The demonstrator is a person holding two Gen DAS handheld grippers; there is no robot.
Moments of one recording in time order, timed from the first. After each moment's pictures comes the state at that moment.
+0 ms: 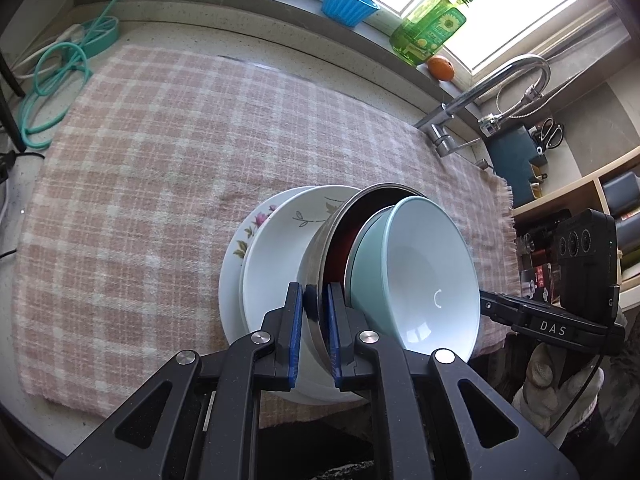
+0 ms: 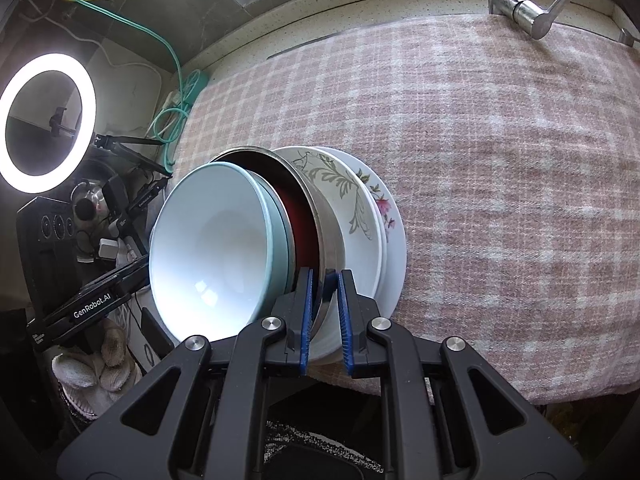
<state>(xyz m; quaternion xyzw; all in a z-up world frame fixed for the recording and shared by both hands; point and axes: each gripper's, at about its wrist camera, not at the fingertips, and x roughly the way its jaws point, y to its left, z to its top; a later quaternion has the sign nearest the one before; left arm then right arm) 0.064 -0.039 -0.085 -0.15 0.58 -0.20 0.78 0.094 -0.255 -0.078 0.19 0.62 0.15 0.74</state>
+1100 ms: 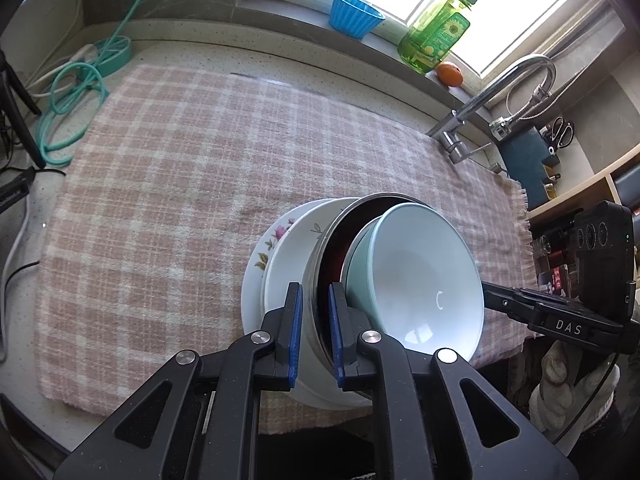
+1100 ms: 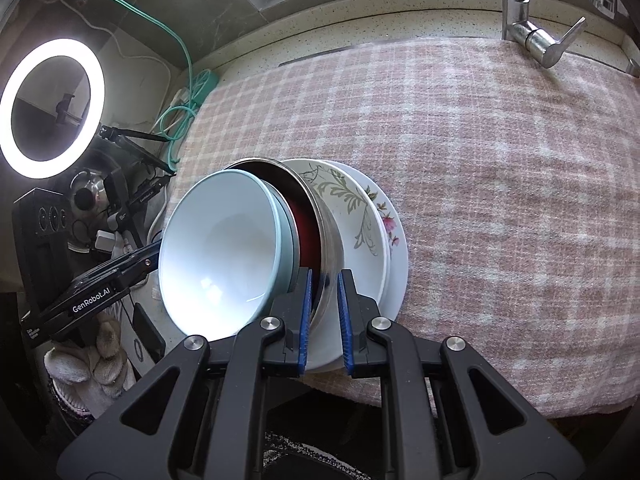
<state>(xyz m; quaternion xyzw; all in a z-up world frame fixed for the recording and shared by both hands) 0.061 -0.034 -0.076 -0.13 0.56 -0.17 0.80 0.096 -0.247 -0.068 0.16 0.61 0.16 0.76</state>
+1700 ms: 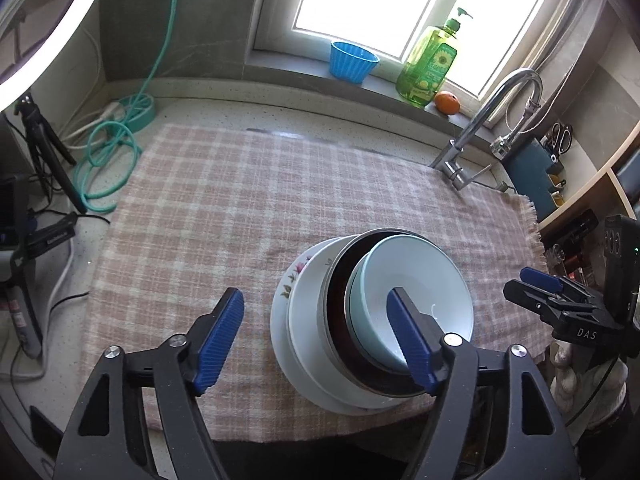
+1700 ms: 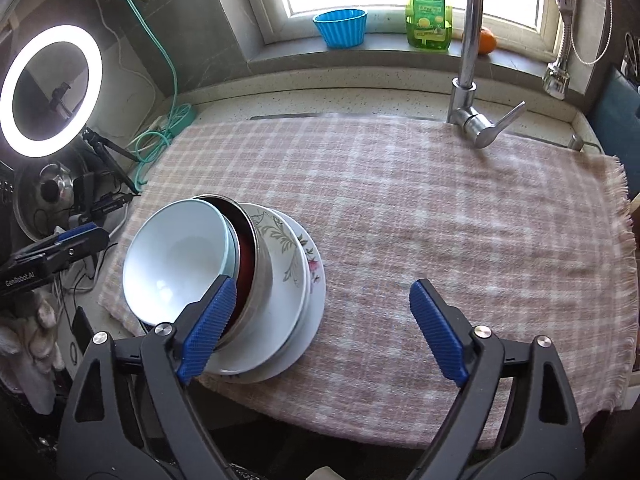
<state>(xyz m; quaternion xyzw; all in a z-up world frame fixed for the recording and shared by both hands) 0.041 -0.031 -0.036 -0.08 0.49 -0.14 0.86 0.066 -0.273 -0.025 0.05 0.52 0.10 0.85</state>
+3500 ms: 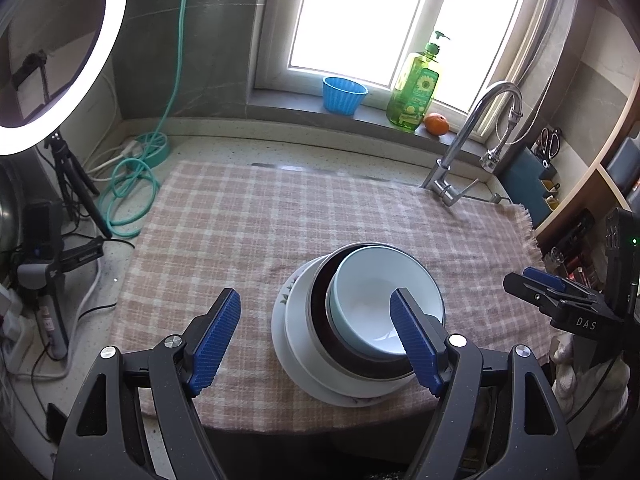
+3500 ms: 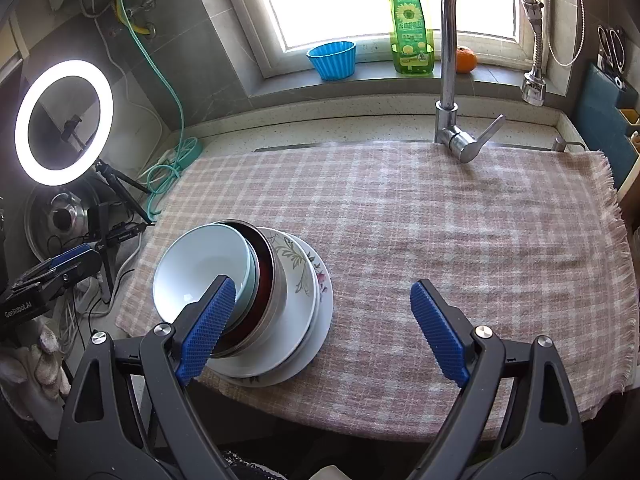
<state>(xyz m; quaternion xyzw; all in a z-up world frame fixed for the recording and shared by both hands) 0.006 -0.039 0.001 -0.06 0.44 -0.12 0.89 0.041 -0.280 0.003 0.09 0.47 0.09 0.87</state>
